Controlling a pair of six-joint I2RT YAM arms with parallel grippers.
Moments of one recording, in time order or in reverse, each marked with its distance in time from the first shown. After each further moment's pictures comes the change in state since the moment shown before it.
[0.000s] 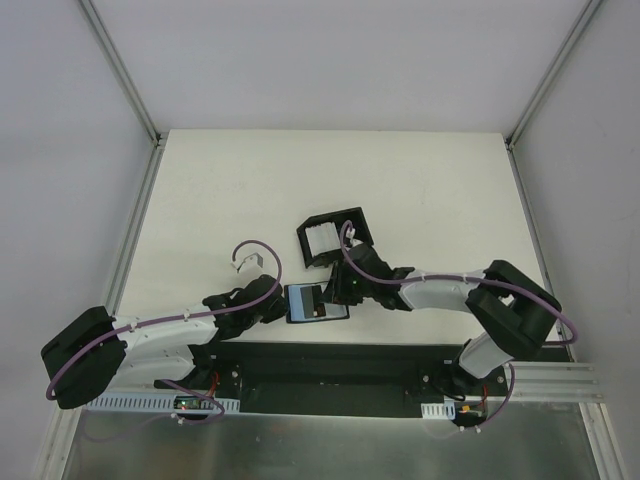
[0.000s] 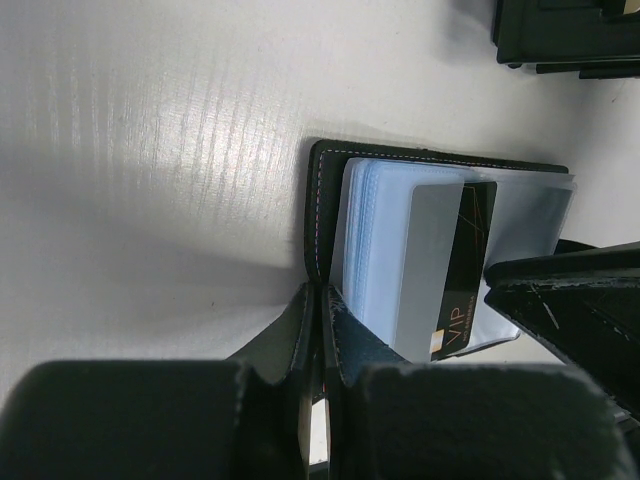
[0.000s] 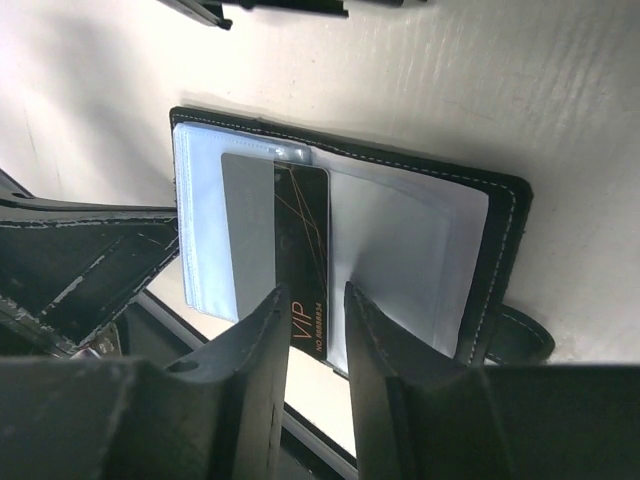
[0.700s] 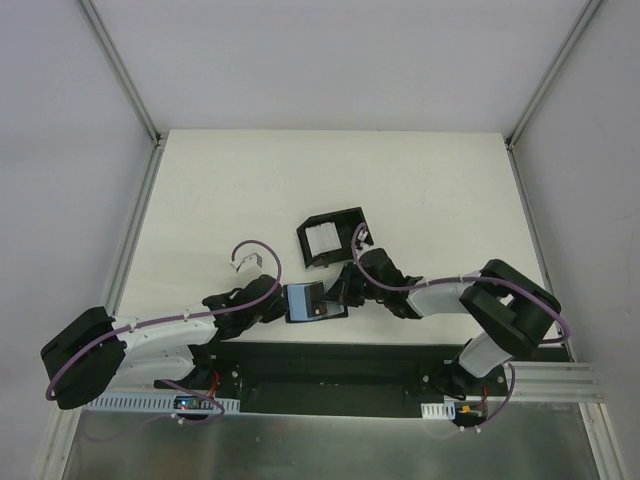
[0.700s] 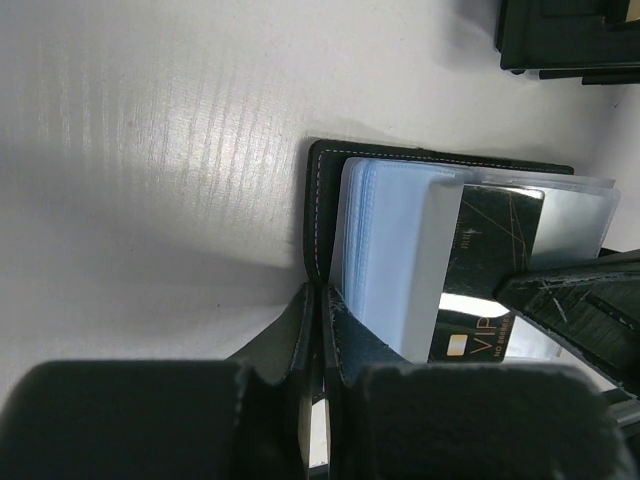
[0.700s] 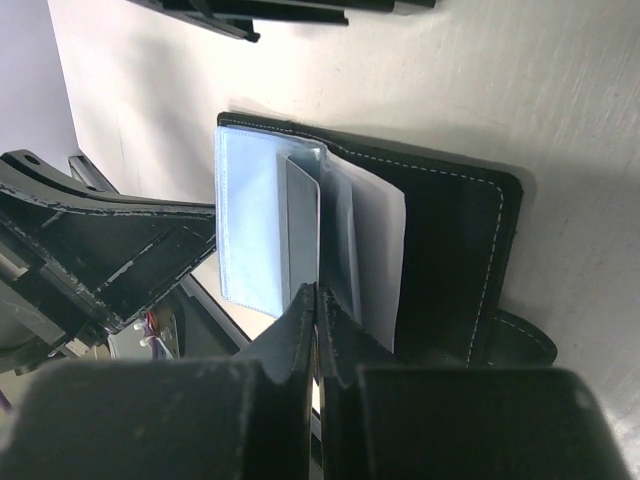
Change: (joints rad) left arm 0.000 -0.003 0.000 -0.007 -0.002 -0.001; right arm -0.060 -0.003 -0.143 0.296 -0.113 0.082
